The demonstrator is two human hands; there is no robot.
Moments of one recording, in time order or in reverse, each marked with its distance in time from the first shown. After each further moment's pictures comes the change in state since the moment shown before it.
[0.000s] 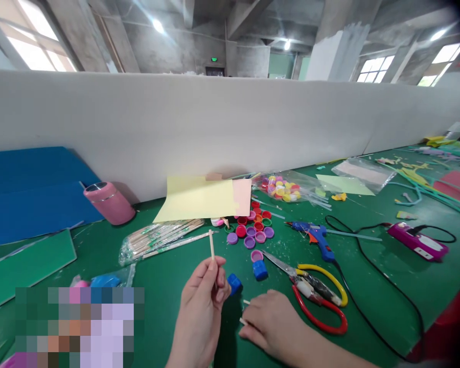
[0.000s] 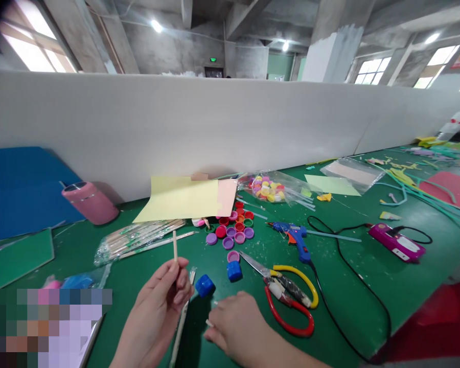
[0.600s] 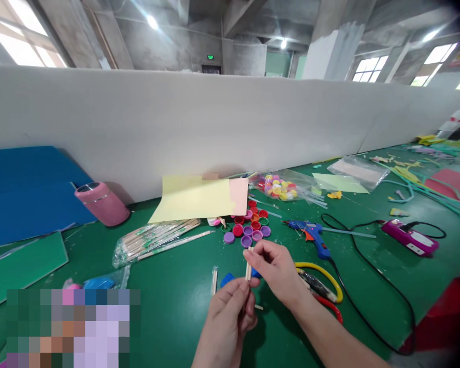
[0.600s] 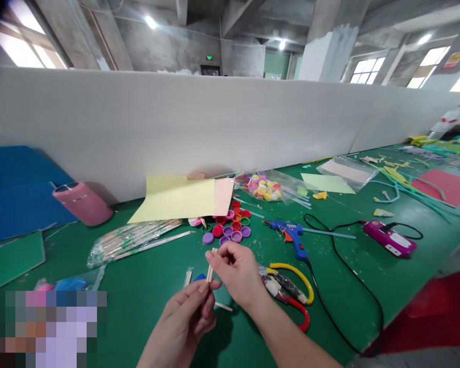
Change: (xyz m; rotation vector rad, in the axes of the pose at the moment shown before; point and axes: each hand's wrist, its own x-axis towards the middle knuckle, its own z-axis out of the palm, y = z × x) left_hand -0.015 -0.030 0.011 0.012 -0.168 -0.298; right_hand 0.036 0.005 -0.054 1.044 0.558 0.295
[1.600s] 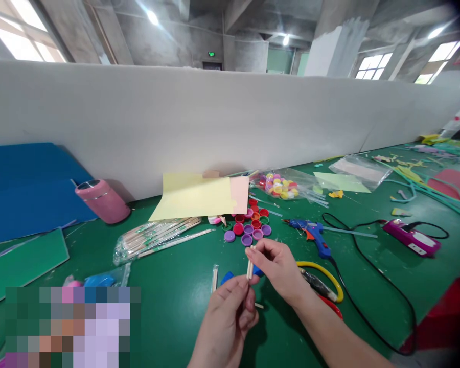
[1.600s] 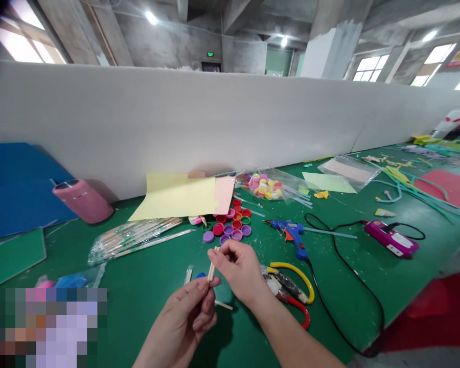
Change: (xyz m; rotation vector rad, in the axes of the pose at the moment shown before) left_hand 0.005 0.000 -0.004 -0.041 -0.015 -0.028; right_hand 0.004 0.003 -0.004 0.041 -0.024 0.033
